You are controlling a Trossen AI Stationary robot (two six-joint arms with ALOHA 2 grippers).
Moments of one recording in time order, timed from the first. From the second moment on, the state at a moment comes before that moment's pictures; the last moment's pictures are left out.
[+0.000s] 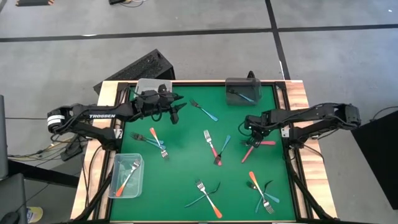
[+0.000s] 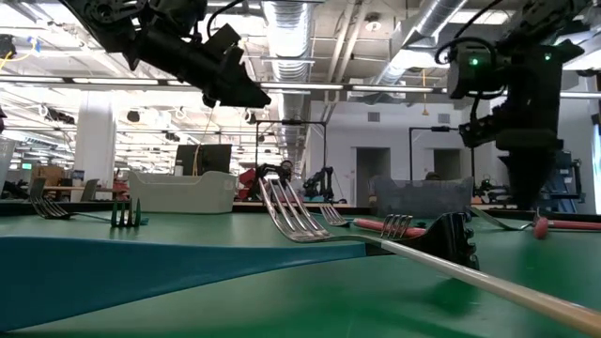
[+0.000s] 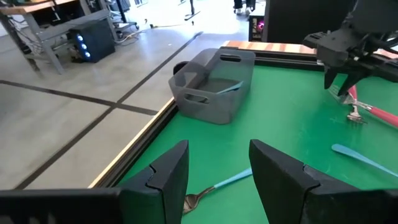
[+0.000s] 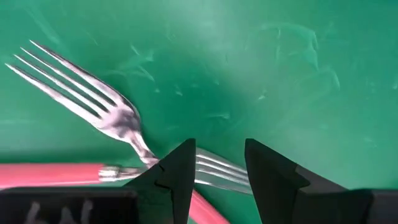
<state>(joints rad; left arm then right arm) 0.36 1.25 0.65 0.30 -0.11 0.07 -0.16 1.21 0.60 -0.86 0.11 0.51</state>
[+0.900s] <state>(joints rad) 0.15 1.25 0.65 0.21 -0.20 0.01 0.04 1.40 0.69 -0.23 0.08 0.16</state>
